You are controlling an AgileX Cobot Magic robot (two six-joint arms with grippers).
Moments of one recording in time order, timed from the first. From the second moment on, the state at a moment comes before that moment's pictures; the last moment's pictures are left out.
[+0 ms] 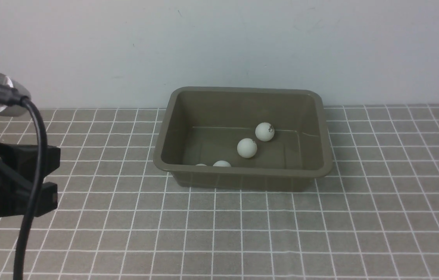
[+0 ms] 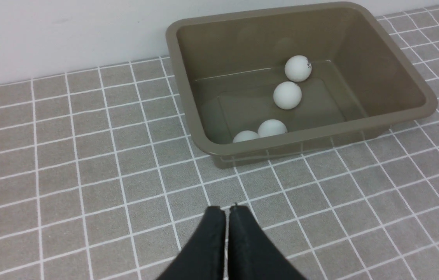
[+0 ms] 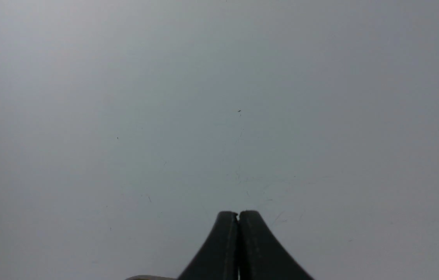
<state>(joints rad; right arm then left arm) 0.24 -0.01 -0.36 0.17 0.24 -0.02 -0.32 0.75 -0.77 -0.15 0.63 0.03</state>
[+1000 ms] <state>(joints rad) 0.24 -0.01 -0.36 0.17 0.21 -0.01 -0.29 0.33 -0.52 -0.12 0.48 0.06</state>
